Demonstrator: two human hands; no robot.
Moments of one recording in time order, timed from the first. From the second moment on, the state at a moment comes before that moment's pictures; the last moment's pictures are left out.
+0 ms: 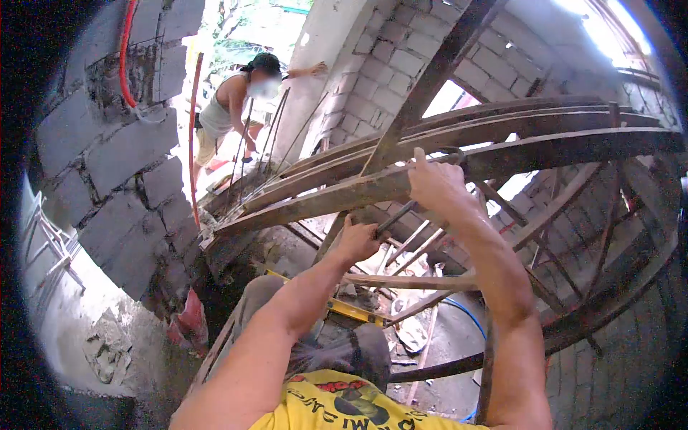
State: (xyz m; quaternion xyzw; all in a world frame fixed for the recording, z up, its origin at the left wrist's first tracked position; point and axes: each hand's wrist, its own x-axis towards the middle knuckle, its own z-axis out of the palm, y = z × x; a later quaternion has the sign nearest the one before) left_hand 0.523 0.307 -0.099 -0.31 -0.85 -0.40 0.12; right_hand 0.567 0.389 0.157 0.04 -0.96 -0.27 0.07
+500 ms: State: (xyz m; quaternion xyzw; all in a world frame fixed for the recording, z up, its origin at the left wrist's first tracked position) left_hand 0.524 0.303 -0.097 -0.32 -0.85 -0.39 0.12; right_hand 0.592 0.387 0.220 -0.03 -0.97 -0.18 0.16
